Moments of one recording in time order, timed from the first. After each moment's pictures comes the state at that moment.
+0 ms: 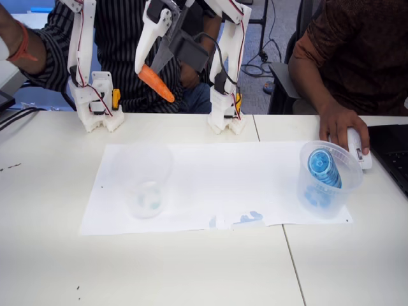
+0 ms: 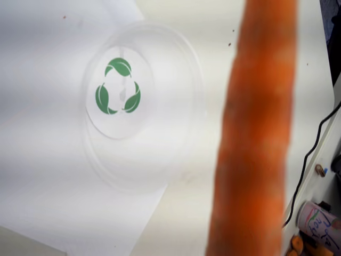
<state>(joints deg) 48.8 109.2 71.0 80.2 3.1</state>
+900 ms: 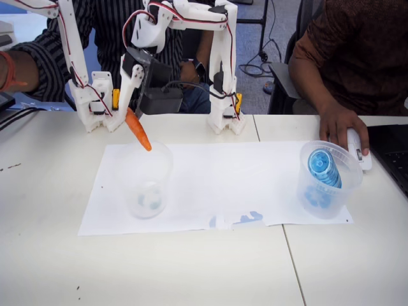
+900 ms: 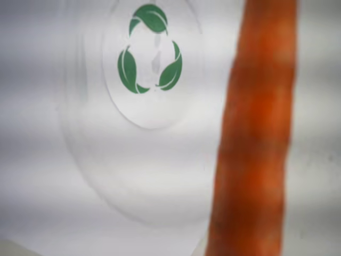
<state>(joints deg) 52.0 88.2 71.0 73.7 2.9</state>
